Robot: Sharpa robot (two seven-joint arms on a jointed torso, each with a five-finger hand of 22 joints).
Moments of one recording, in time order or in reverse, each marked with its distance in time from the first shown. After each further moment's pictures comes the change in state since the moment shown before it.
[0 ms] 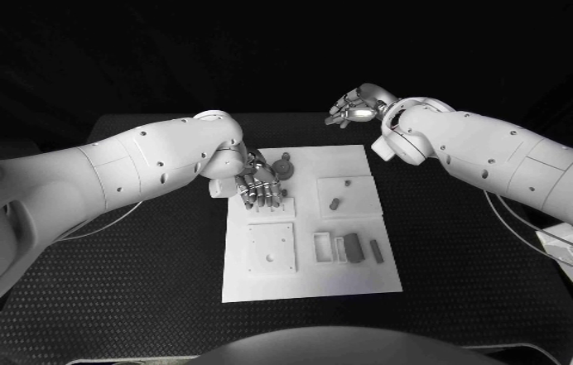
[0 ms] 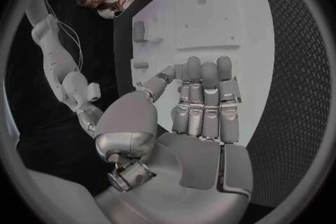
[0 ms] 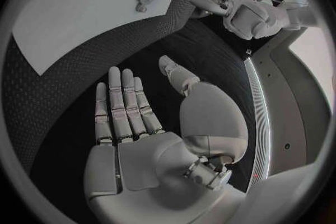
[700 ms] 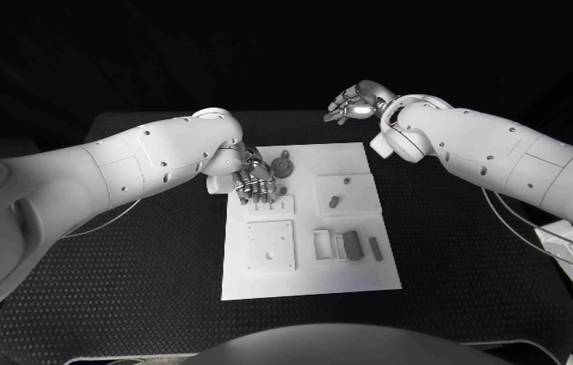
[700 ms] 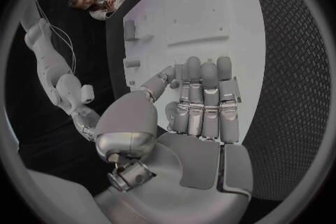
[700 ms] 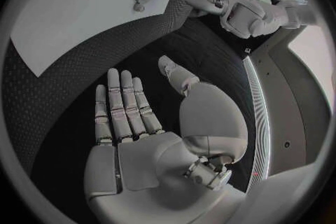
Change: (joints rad) left arm -0.008 0.020 0.000 -0.044 -0.063 0.013 0.000; left_hand 0.000 0.000 0.002 0.002 -0.002 0.000 0.000 -0.001 0.002 0.002 0.001 0.000 0.003 0.000 0.000 0.005 0.002 0.000 0.000 0.000 0.000 0.000; right arm 0.000 0.003 0.000 -0.003 0.013 -0.002 0.011; right_hand 0.004 0.004 0.000 0.000 0.000 -0.011 0.001 0.004 -0.007 -0.016 0.011 -0.052 -0.072 -0.023 0.016 -0.045 -0.019 -0.015 -0.033 0.002 -0.013 0.029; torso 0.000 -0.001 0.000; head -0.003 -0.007
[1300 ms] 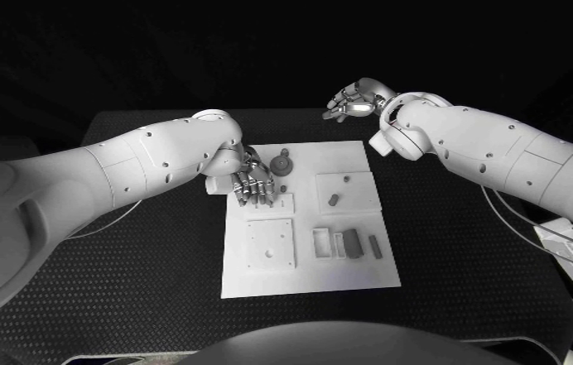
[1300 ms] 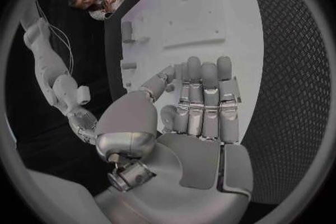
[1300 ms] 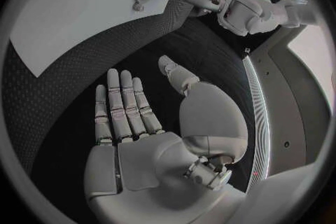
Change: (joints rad) left arm -0.017 0.011 0.001 -0.030 0.001 0.020 0.000; left_hand 0.000 0.000 0.000 0.000 0.002 0.000 0.000 0.001 0.002 0.000 0.000 0.000 0.002 -0.001 0.001 0.000 0.001 0.000 0.000 0.000 0.000 0.000; right arm 0.000 0.001 0.000 0.000 0.002 -0.002 0.003; right_hand 0.004 -0.004 -0.003 0.003 0.000 -0.004 -0.003 0.000 -0.001 0.003 0.003 -0.004 -0.012 -0.003 0.003 -0.008 -0.002 0.000 0.000 0.000 -0.004 0.007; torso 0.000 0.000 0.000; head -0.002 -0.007
